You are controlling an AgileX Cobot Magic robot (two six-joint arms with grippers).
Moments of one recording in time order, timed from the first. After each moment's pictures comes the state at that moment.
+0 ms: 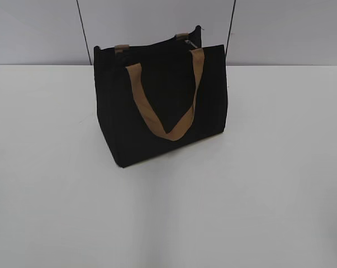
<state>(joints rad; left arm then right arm) -0.24 0.05 -0.55 0.03 1.07 -0.11 0.00 0.02 -0.52 0.13 1.22 -0.29</state>
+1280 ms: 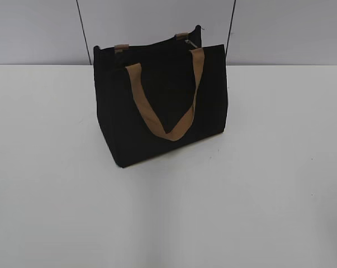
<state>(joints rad) -0.12 0.00 -0.54 0.02 1.07 -0.09 0.00 -0.01 -0.47 0.14 1.10 -0.29</state>
